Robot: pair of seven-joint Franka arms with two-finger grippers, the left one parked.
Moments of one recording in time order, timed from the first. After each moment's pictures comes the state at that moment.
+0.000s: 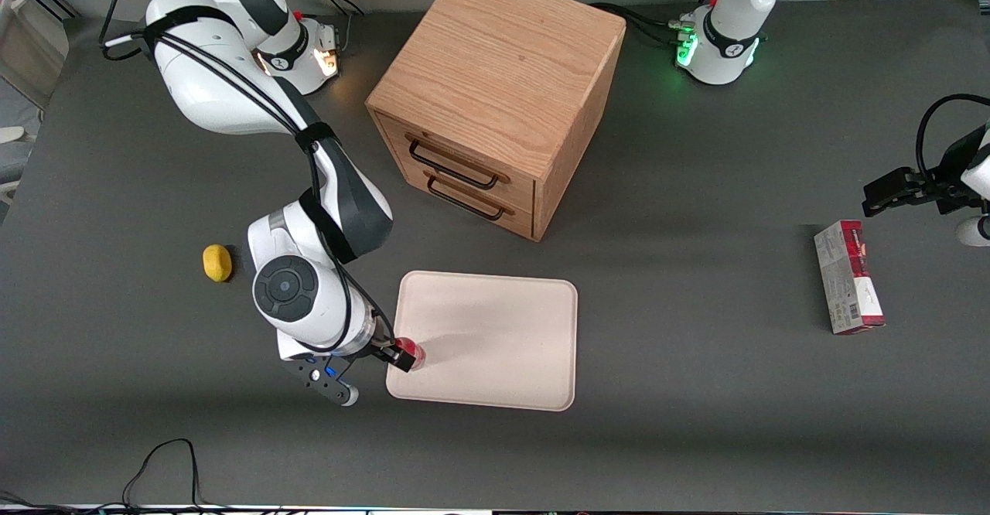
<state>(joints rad) 0.30 0.91 0.20 -0.91 -0.17 1.87 1.01</state>
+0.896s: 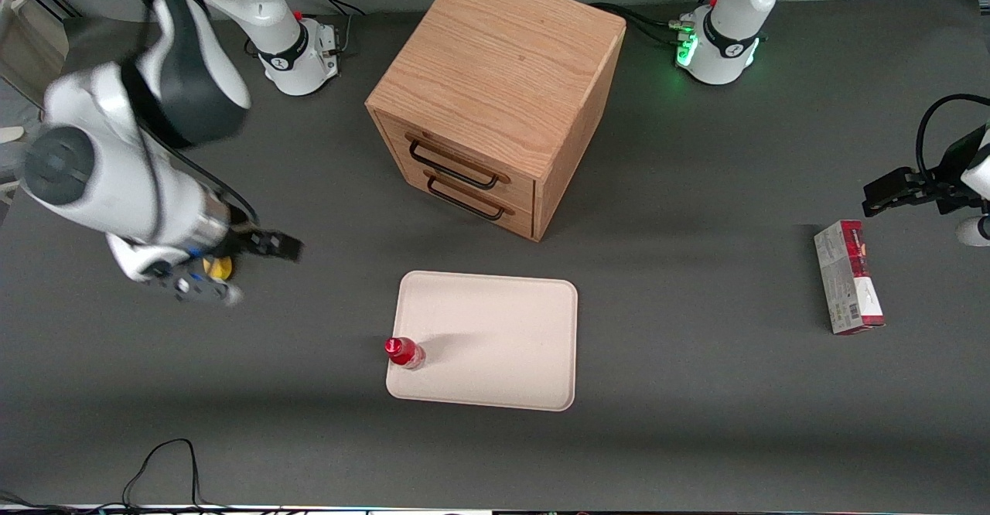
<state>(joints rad) 0.17 0.19 0.04 -1.60 0.03 1.67 0.31</state>
